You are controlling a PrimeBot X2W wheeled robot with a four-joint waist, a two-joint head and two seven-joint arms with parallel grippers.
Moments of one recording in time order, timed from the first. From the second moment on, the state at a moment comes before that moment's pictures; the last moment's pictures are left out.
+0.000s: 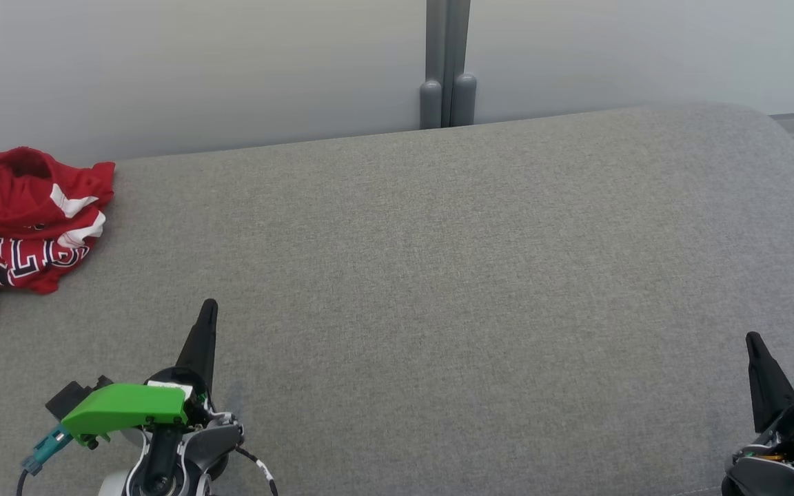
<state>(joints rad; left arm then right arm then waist) -0.16 0.05 -0.07 0.30 -1.63 -0.13 0.07 0.06 -0.05 -0.27 0.09 1.64 0.13 0.14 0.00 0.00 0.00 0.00</state>
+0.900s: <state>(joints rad) -0.11 0.05 -0.09 0.29 -1.57 -0.12 0.01 0.06 -0.03 -0.21 0.12 1.55 0.13 0.06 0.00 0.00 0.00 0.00</state>
